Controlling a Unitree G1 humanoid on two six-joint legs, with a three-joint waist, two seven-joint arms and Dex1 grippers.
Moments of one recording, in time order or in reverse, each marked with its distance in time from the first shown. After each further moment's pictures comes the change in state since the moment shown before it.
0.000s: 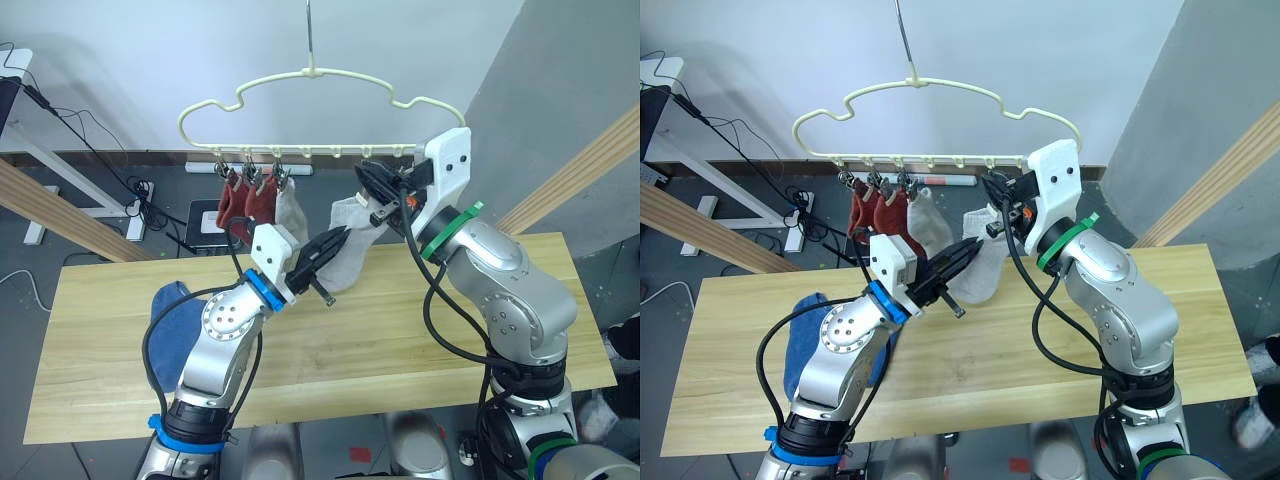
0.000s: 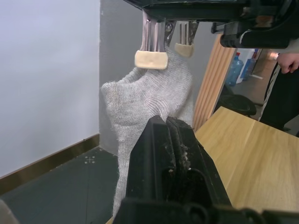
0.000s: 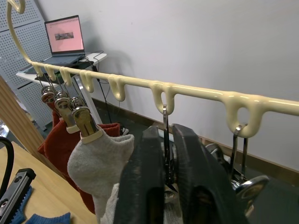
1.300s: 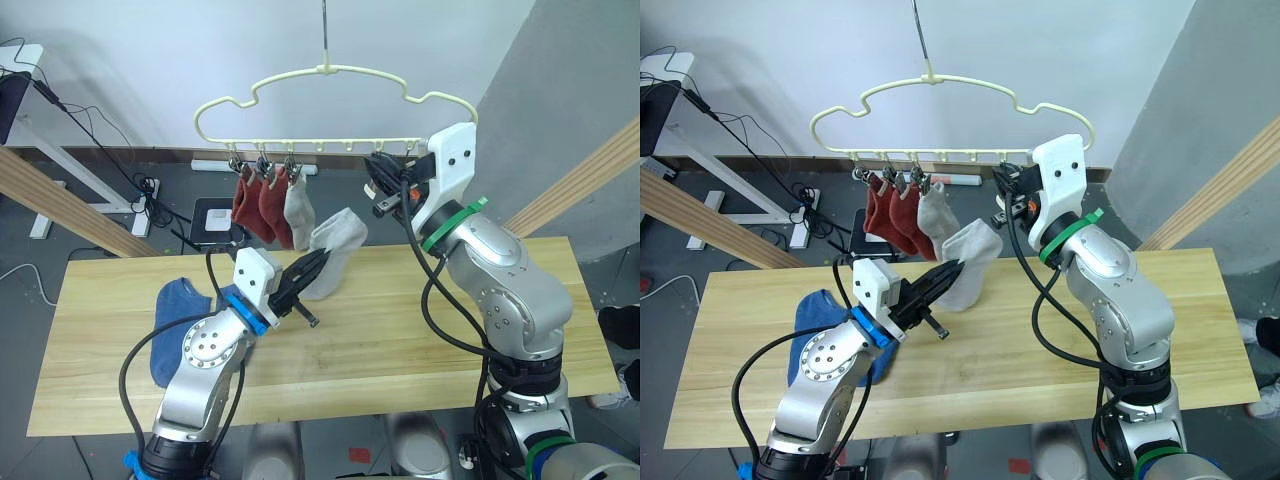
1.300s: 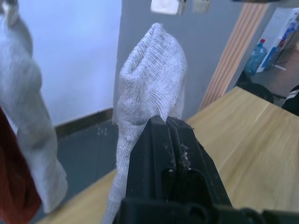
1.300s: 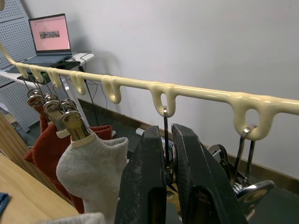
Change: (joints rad) left arm 0.149 0.042 0.023 -0.086 0.000 0.029 0.018; right arm -0.015 0.019 -0.006 0.036 -0.074 -0.036 -0.017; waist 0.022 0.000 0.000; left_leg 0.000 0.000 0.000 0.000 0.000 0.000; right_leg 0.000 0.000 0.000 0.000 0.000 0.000
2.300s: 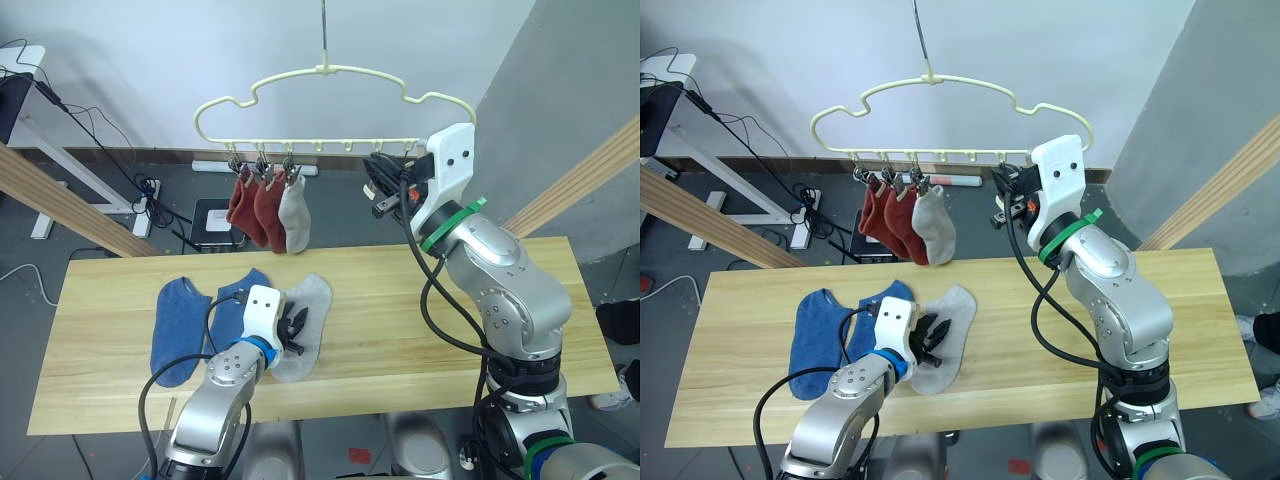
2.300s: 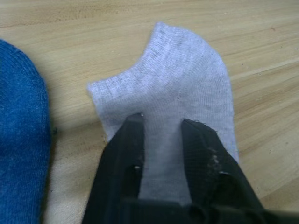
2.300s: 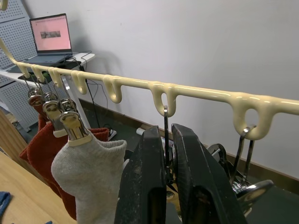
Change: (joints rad) left arm 0.130 -0.063 -0.030 0.005 0.095 0.544 0.282; right arm -0.001 0.005 0.000 0.002 -0.009 0.006 0.000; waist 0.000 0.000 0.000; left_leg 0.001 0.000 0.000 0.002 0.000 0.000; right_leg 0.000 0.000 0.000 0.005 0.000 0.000
